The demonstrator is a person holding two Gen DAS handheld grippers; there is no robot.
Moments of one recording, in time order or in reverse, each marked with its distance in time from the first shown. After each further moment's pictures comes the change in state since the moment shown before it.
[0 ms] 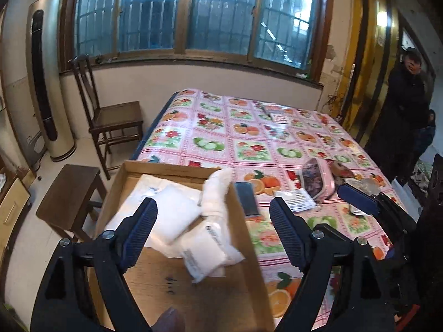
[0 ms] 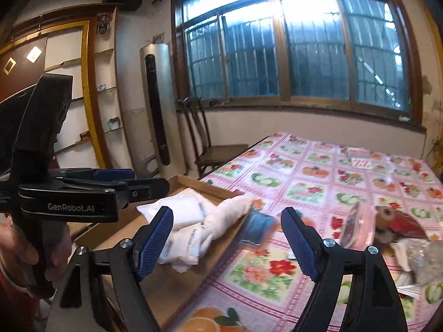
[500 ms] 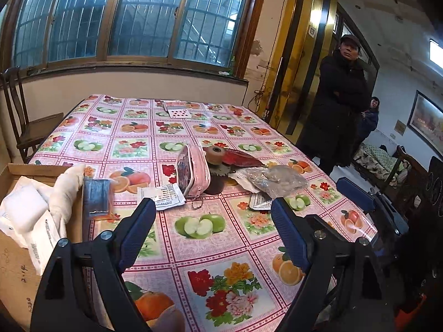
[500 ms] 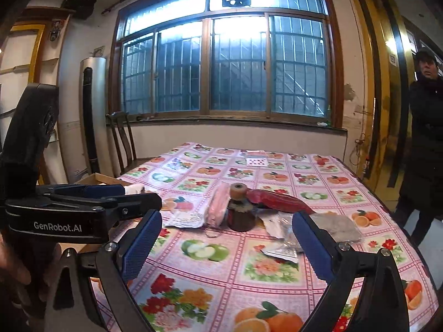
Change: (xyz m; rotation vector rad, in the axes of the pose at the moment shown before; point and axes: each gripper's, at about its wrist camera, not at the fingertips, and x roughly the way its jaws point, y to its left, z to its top) left arm 0.029 -0.161 -0.024 0.090 -0.016 -0.294; right arm -0.106 -0.100 -0.036 0.054 -0.046 -0.371
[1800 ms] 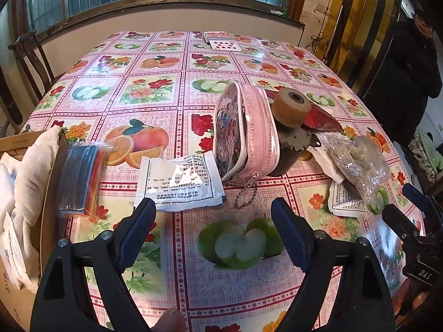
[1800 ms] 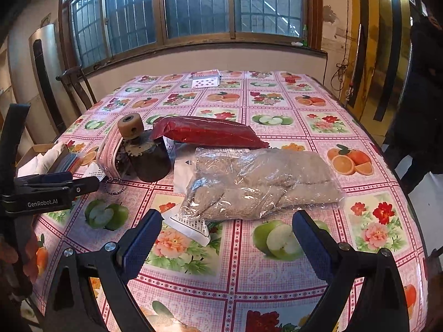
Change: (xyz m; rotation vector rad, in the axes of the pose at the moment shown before) left arm 0.152 0.026 0.000 -0.085 0.337 0.262; right arm 0.111 -0.125 -0.028 0.109 0.437 -0.076
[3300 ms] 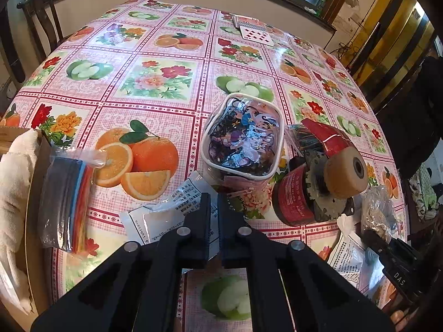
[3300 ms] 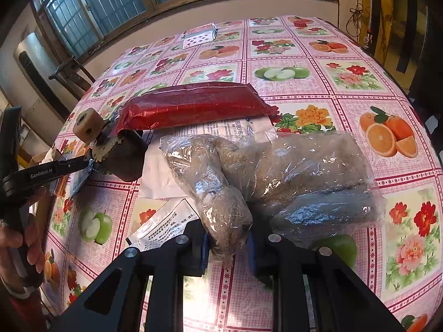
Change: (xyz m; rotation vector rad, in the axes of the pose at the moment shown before) left arm 0.041 0.025 0.044 -0.179 0.108 -0.031; right arm 0.069 -0.038 0.023 0.112 0.245 0.131
